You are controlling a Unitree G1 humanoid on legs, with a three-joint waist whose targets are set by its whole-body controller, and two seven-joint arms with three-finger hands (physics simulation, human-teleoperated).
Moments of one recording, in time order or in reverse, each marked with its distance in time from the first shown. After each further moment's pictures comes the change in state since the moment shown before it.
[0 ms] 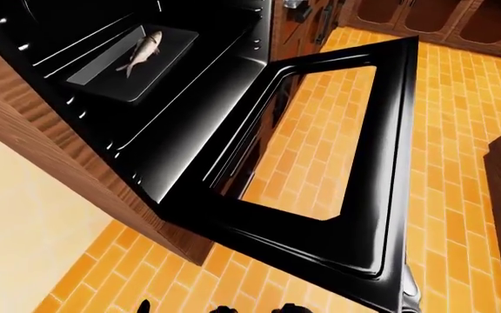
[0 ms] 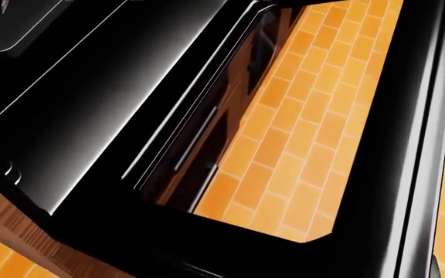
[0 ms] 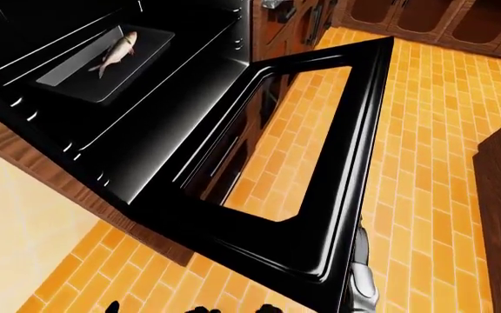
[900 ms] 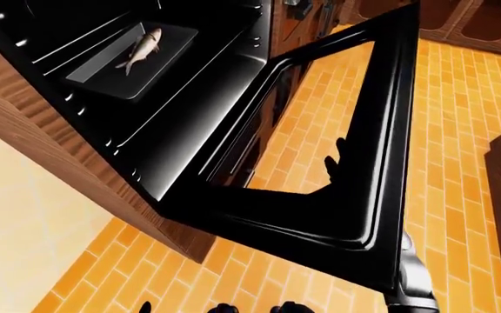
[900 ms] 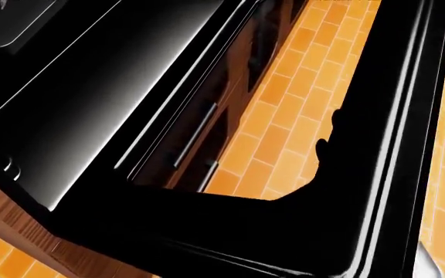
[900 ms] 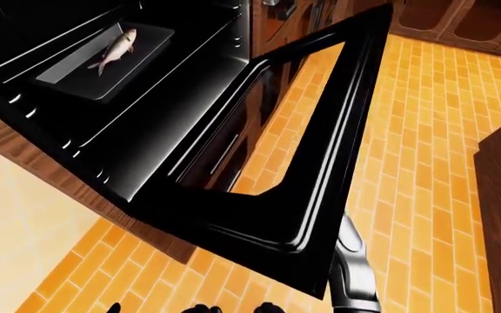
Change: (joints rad) left arm 0.005 -0.006 -0.003 0.001 0.027 -0.002 0.022; right arm 0.146 0.103 0.063 -1.188 -0.114 0.833 -0.014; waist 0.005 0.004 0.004
